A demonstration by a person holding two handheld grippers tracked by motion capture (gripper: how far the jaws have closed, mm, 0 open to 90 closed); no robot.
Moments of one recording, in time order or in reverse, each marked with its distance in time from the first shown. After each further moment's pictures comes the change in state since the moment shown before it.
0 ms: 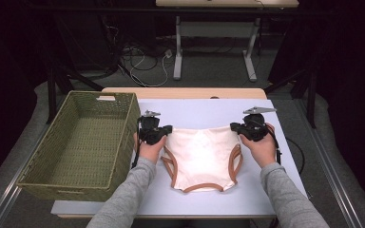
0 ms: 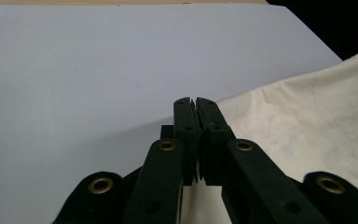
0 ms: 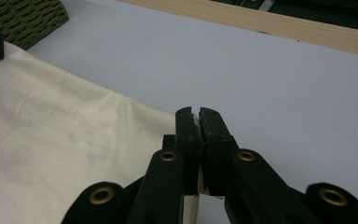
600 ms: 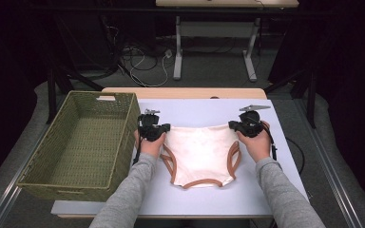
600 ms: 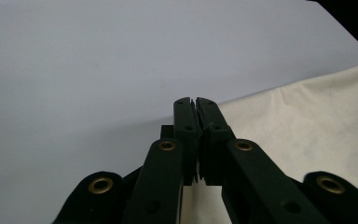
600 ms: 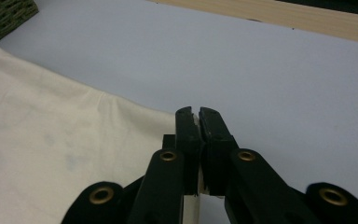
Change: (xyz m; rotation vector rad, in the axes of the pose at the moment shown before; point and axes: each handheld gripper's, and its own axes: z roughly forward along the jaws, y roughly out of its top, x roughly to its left) left arm 0.017 -0.001 0.022 0.035 0.053 -0.032; right arm -0.011 -0.002 0.030 0.038 -0.035 0.036
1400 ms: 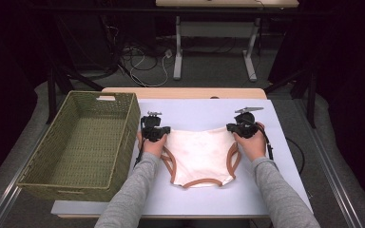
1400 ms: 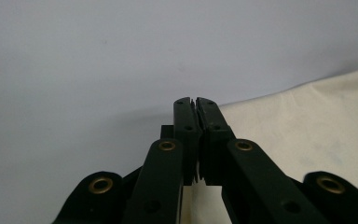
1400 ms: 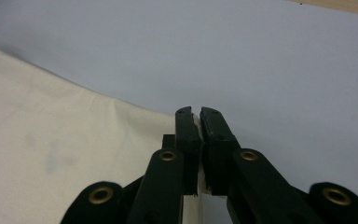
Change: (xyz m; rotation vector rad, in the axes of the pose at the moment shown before) left arm 0.007 -0.006 0.021 0.050 0.028 -0.024; right arm -0.003 -0.008 0.023 0.047 -0.020 0.001
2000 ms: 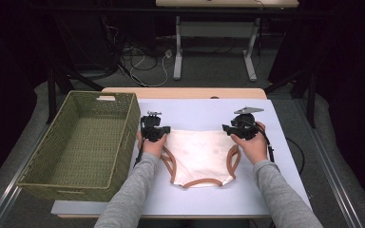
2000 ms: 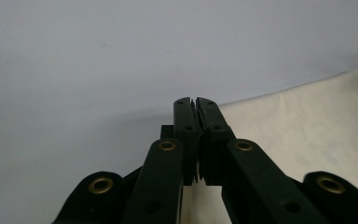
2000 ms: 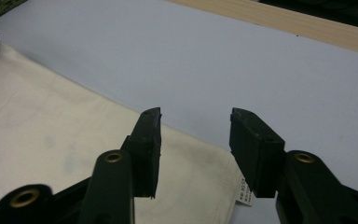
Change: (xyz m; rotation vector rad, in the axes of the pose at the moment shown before) left arm -0.001 0.001 -0.003 -0.011 -0.001 0.003; right arm 0.015 0.002 -0.016 -0.066 -0.018 -0.079
